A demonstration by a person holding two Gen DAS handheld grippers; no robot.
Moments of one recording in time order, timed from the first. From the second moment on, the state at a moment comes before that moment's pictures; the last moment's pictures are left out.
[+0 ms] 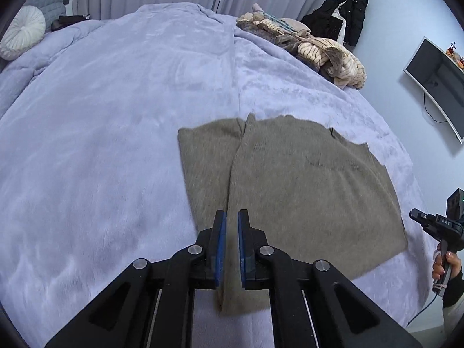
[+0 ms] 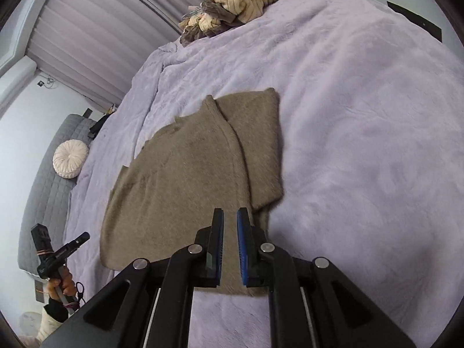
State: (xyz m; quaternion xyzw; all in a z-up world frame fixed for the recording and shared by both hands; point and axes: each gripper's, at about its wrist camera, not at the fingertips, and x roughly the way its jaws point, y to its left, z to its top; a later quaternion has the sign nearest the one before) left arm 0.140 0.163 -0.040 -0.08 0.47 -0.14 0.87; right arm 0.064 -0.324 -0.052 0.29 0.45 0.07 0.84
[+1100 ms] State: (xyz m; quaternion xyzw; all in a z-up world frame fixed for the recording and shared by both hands) left arm 0.196 0.143 -0.069 -0.04 0.49 -0.05 0.87; right arm 0.132 -0.295 -0.066 0.25 0.46 0.03 0.85
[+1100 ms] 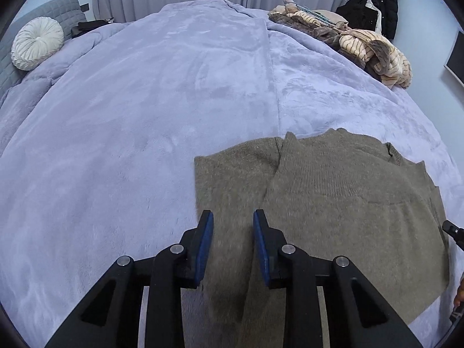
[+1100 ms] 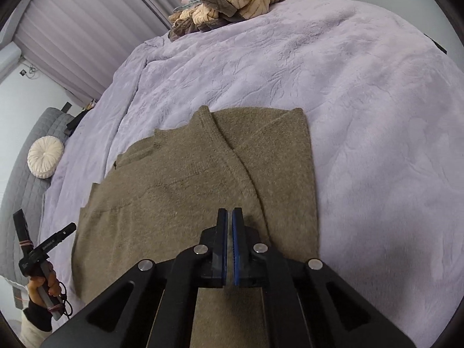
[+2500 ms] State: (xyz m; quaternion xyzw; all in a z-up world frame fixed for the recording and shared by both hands) left arm 0.032 0.143 -0.097 -0.05 0.52 -0.05 0.85; right arm -0.021 -0.199 -0.079 0.29 0.48 0.07 0.82
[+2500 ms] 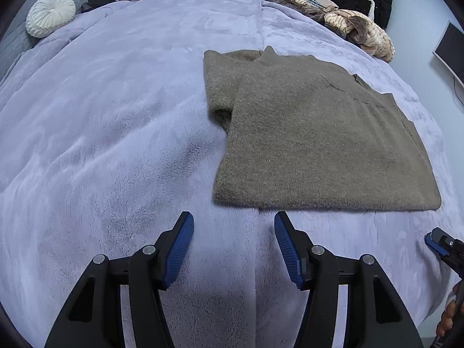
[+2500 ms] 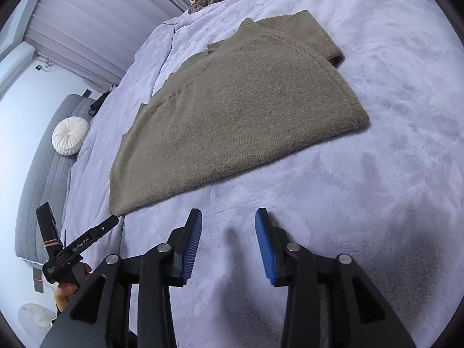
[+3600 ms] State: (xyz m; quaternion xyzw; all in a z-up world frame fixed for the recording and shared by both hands) left arm 0.022 0.156 -0.098 -0.09 0.52 -0.08 0.85; right arm -0.001 -0.125 -0.078 0.27 0.51 0.13 0.81
